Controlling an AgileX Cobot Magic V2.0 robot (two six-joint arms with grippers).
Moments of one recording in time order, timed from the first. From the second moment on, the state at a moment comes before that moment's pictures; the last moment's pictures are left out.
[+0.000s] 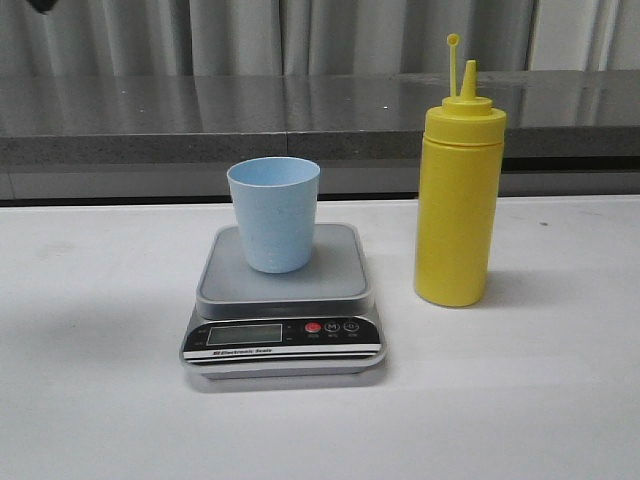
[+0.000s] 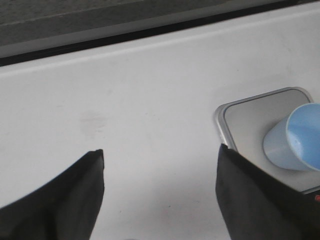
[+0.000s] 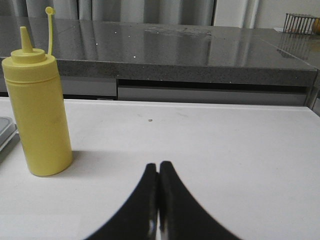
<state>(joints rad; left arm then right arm) -0.16 1.44 -1.37 -0.10 0.85 0.07 0.01 -0.01 0.03 -0.07 0.11 0.08</state>
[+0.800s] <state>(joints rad) -0.10 0.36 -0.37 -0.10 0.30 0.07 0.01 -0.01 0.03 -0.07 0.11 0.08</state>
